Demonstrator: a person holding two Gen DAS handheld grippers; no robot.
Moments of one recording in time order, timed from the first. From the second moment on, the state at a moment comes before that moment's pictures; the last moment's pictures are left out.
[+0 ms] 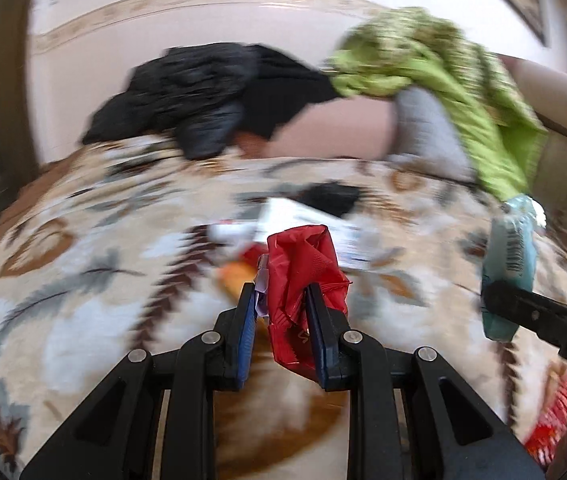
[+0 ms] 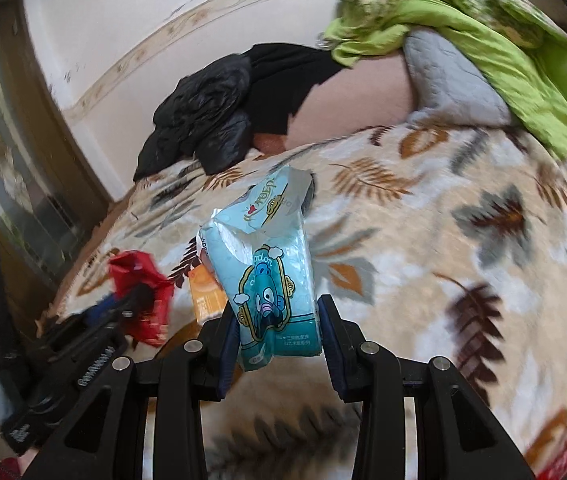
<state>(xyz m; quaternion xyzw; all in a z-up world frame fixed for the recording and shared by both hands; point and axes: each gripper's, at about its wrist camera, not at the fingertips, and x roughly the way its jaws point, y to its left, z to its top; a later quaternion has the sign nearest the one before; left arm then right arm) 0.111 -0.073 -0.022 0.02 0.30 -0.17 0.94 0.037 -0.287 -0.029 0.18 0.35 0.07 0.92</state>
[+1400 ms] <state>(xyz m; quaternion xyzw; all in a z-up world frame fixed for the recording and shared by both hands) -0.029 -0.267 0.007 0.08 0.42 -0.47 0.78 -0.171 -0.476 -0.019 0.27 0.37 -0.07 0.89</state>
